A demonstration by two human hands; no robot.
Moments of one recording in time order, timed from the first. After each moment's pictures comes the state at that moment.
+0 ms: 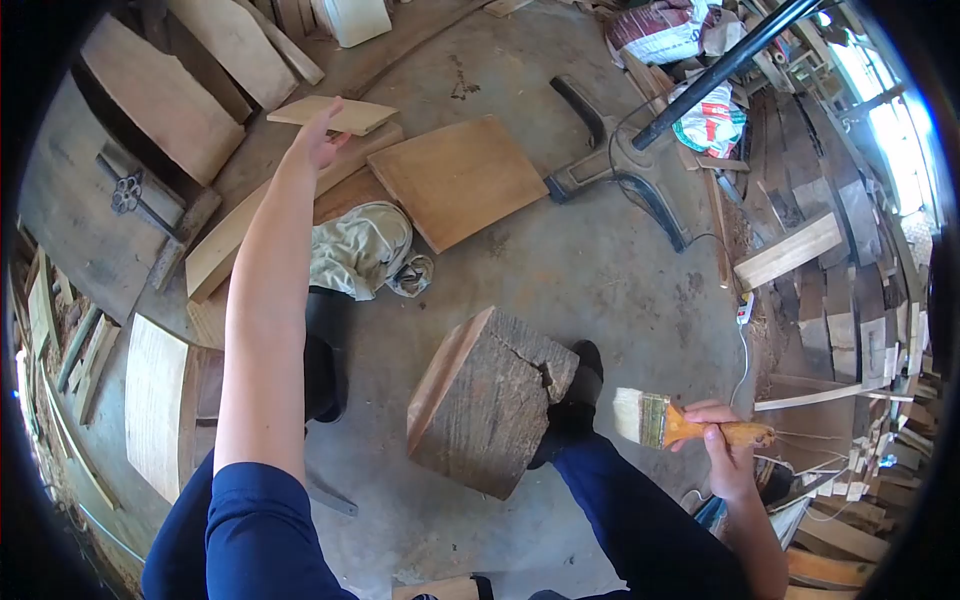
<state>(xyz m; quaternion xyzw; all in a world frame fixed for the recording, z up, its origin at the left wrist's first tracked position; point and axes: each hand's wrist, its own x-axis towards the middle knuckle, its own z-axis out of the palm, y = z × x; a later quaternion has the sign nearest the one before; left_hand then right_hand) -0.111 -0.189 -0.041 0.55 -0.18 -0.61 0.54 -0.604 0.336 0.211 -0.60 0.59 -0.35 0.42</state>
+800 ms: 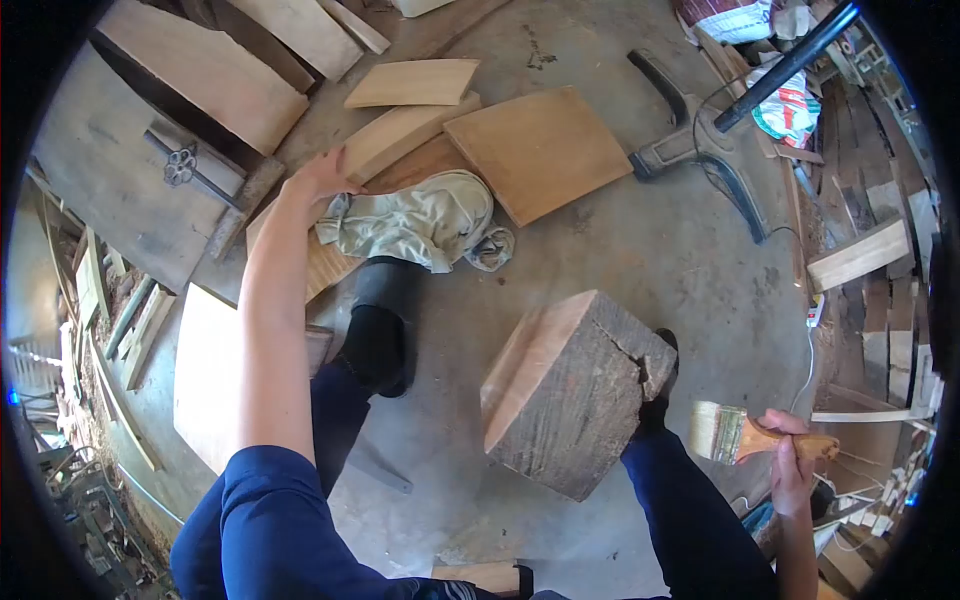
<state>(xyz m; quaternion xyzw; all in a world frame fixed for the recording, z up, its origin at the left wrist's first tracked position) 0.029 -0.081 -0.072 0.70 -0.69 -0.15 -0.10 -0.626 0.353 0.201 -0.52 0.62 -0.35 0.47</state>
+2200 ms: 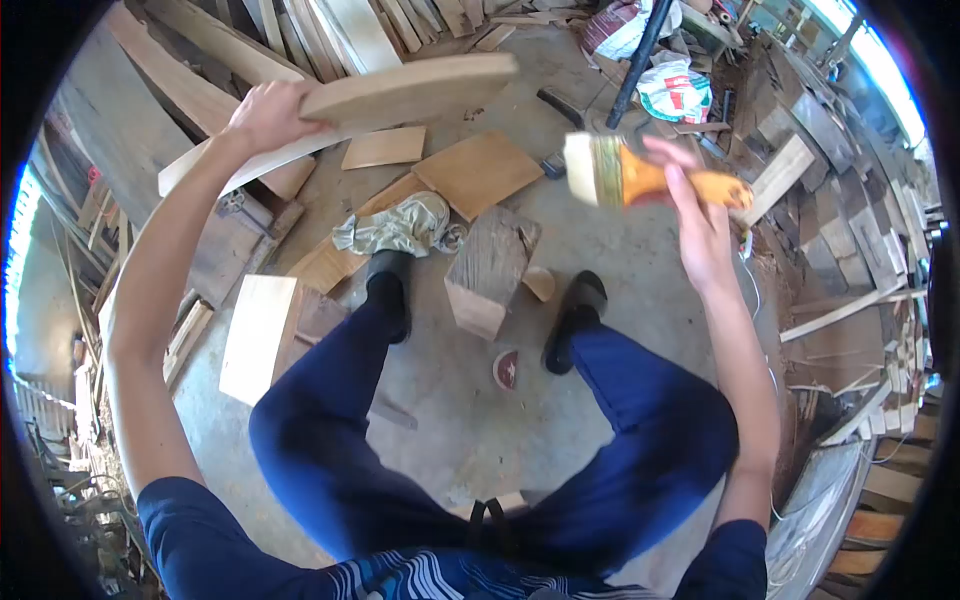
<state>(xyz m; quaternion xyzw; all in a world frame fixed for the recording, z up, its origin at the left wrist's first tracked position) -0.068 0.118 0.378 0.50 -0.86 0.13 0.03 -0.526 0.324 0.332 -0.65 0.45 -0.54 0.29</state>
